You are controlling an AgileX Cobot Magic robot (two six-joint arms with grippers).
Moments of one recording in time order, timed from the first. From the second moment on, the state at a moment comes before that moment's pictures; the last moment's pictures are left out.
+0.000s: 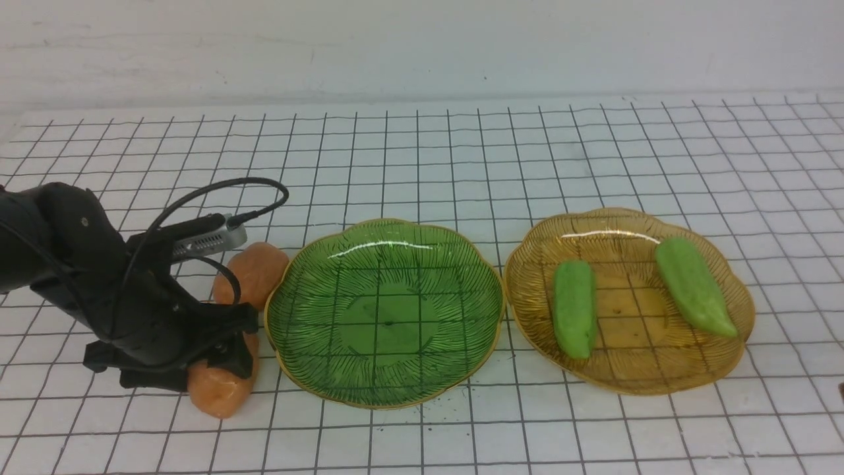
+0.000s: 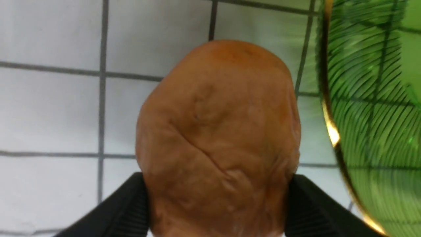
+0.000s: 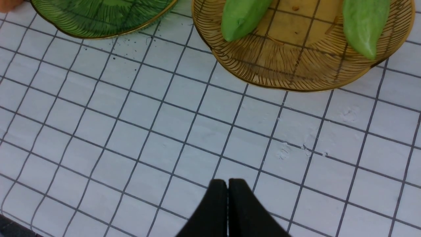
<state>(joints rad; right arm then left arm) 0.20 0.79 -0.89 0.26 1.24 -0.17 -0.06 1.66 -0.94 -0.27 0.73 -0.01</state>
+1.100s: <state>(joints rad) 0.20 0.79 -0.89 0.26 1.23 -0.18 -0.47 1.85 -1.31 -0.32 0.81 -0.15</state>
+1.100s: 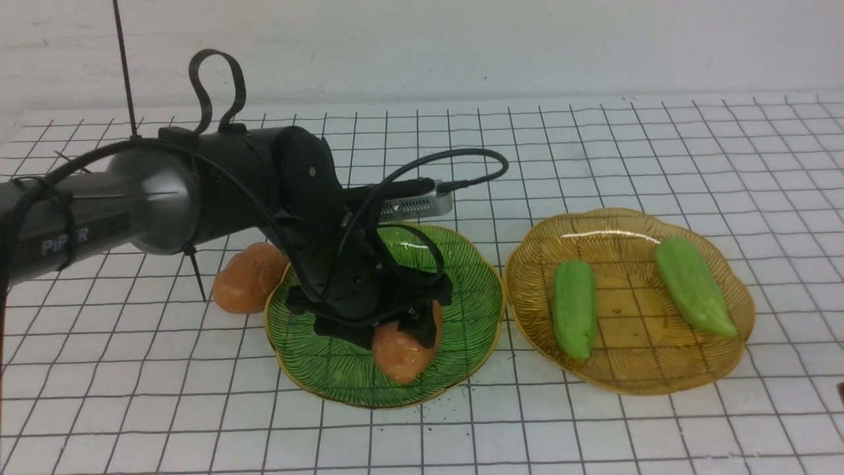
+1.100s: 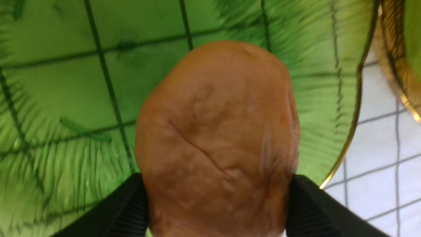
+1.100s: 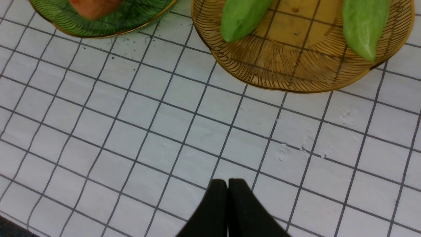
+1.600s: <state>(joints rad) 0.20 0.79 -0.89 0.26 1.23 -0.18 -0.46 1.85 -1.35 -0.30 0.79 -0.15</state>
